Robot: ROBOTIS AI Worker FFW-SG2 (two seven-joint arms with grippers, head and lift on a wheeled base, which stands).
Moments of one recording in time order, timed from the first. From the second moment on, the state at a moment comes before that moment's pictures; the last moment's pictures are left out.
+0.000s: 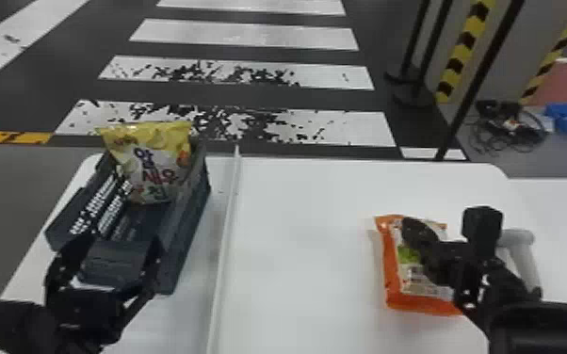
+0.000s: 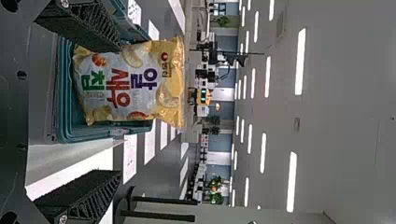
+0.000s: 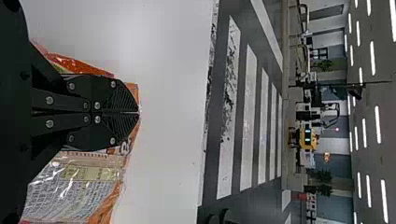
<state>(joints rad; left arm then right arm) 0.54 0.37 -0.13 -1.91 0.27 -0.28 0.16 0.07 -0.16 -0.12 -1.54 -0.06 0.32 0.33</state>
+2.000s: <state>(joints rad) 0.55 0.38 -0.12 -1.92 0.27 -0.29 0.17 0.27 -0.19 -0.35 -1.79 -0.19 0.28 0.33</state>
